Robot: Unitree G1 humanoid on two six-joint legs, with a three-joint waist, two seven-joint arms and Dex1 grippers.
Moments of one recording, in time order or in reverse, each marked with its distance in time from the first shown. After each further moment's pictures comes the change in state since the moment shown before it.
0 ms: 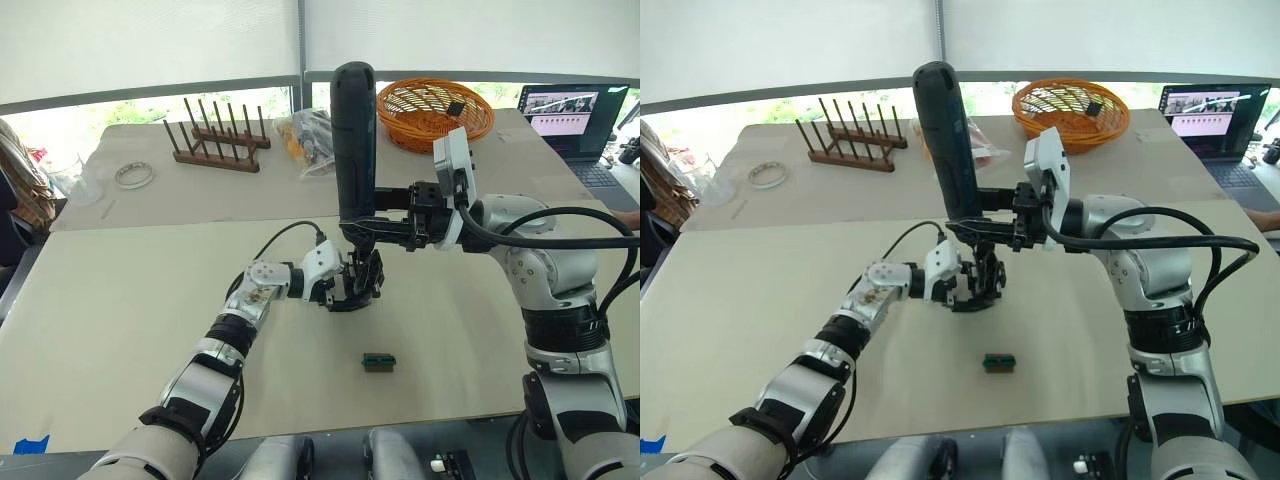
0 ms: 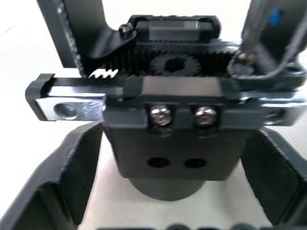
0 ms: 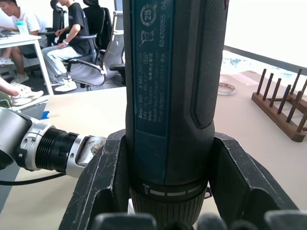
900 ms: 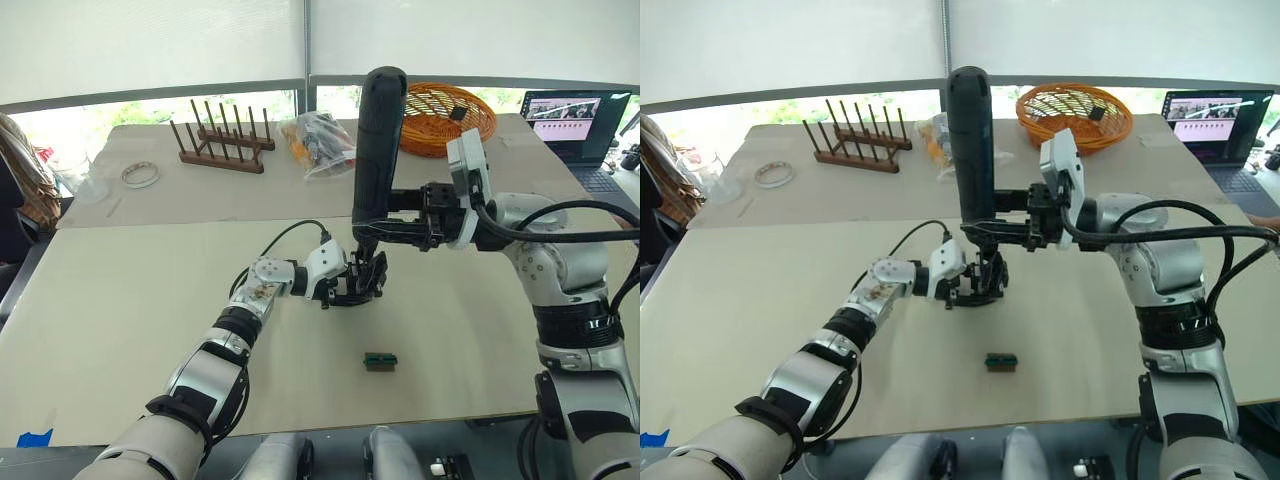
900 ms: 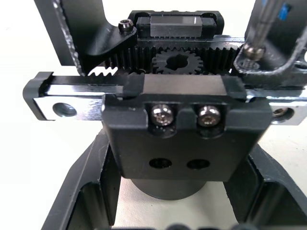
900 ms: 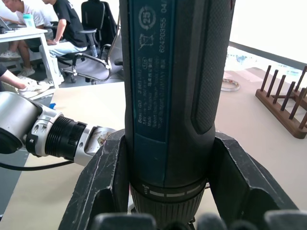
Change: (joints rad) left arm -0.071 -0.022 0.003 0.144 0.028 -0.080 -0.013; right arm -0.005 -0.051 0.023 0.101 -0.007 -0.063 0.092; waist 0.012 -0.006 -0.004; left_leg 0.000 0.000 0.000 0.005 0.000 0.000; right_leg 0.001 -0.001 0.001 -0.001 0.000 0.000
